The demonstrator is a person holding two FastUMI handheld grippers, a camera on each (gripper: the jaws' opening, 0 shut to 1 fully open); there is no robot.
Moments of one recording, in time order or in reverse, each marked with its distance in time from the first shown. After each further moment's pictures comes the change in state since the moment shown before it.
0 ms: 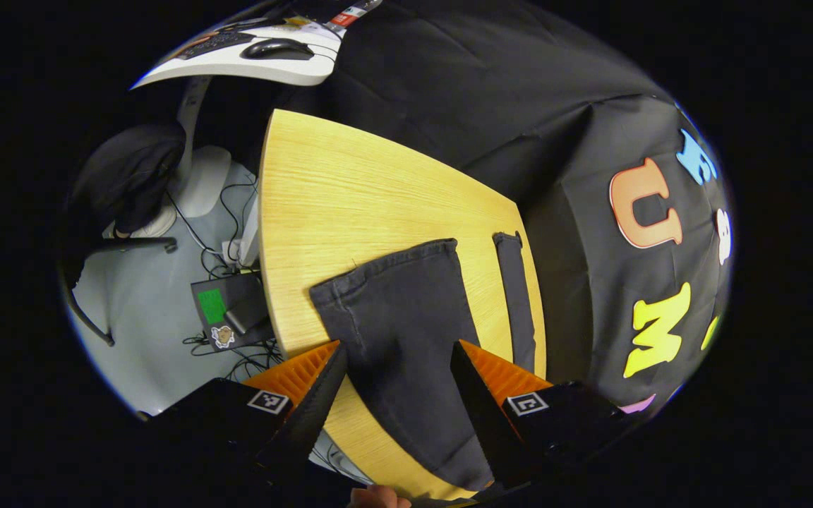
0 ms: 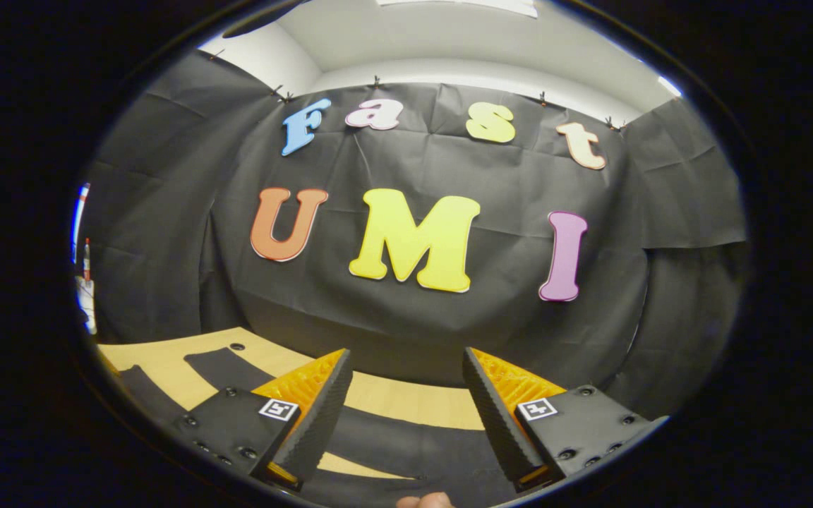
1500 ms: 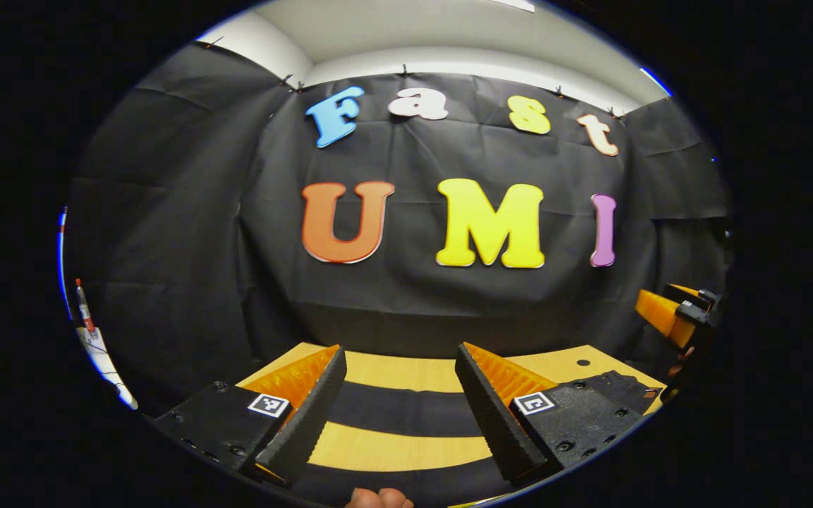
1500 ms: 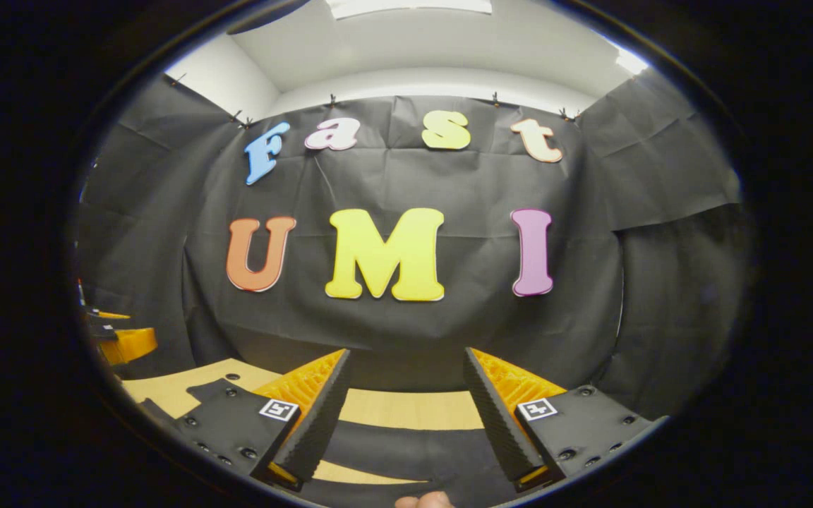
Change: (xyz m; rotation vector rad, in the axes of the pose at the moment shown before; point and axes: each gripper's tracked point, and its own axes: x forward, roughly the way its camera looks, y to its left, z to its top) left arm -0.072 -0.314 -0.062 1.150 -0.539 -0.441; right arm -0.008 -0.027 0.009 0.152 -0.065 -0.096
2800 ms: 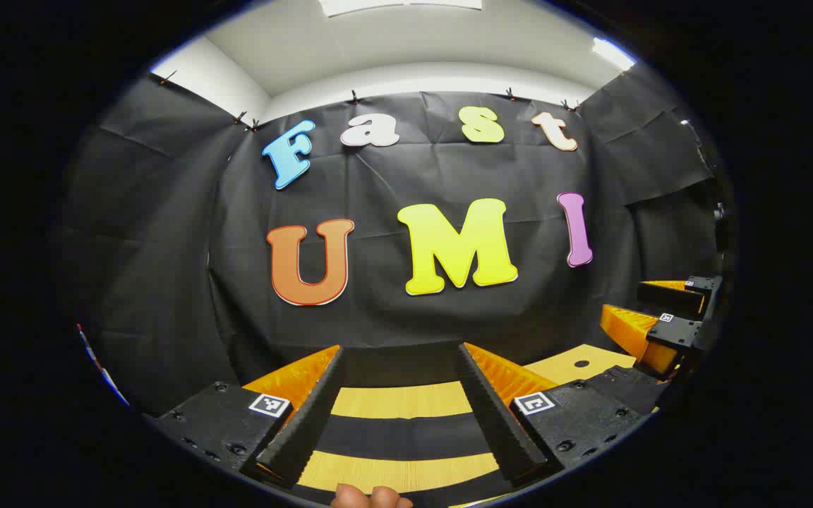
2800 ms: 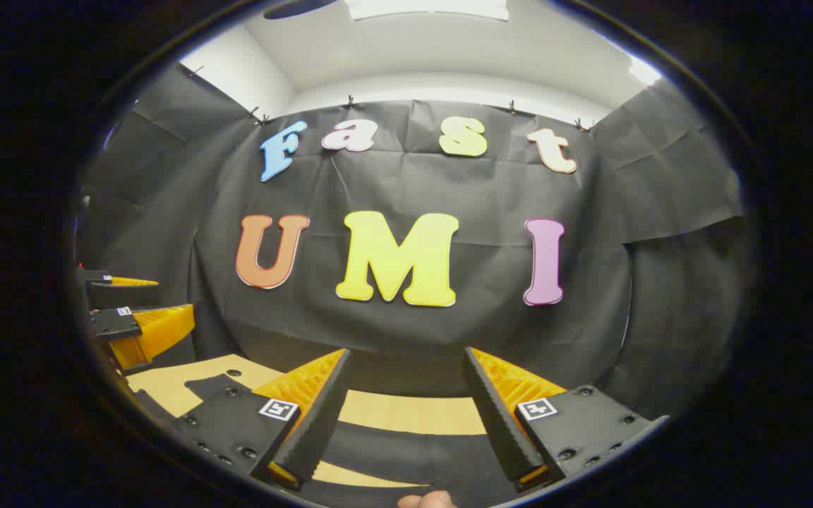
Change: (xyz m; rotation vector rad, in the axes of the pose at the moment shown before) left arm 0.020 -0.093 0.048 0.177 -0.188 -0.158; right arm -0.004 0.027 0.006 -0.058 -0.044 0.032
